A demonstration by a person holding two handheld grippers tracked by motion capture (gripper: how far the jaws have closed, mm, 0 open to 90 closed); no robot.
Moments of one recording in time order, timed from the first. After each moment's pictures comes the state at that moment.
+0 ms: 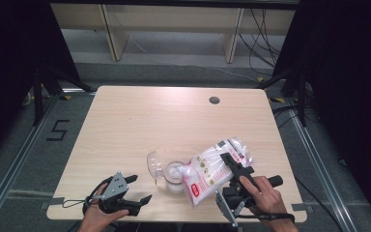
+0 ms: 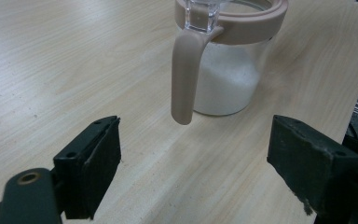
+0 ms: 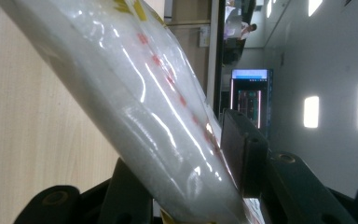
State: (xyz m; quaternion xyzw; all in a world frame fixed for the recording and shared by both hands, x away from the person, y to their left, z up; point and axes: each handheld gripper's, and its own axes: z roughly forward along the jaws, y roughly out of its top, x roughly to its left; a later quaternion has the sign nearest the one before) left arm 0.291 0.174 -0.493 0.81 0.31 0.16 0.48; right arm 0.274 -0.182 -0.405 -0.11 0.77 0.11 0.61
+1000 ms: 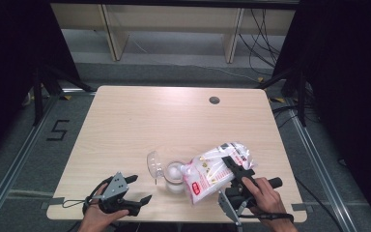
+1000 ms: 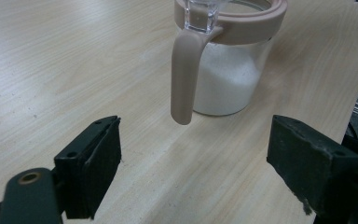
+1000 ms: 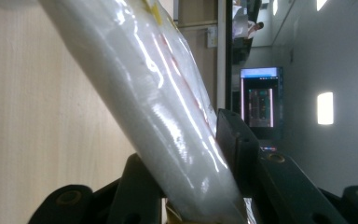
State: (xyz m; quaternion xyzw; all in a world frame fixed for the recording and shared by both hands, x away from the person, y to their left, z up) left arm 0.291 0.174 -0.493 0.81 0.30 0.15 0.48; right arm 0.279 -0.191 -0.422 -0.11 0.78 0.12 0.61
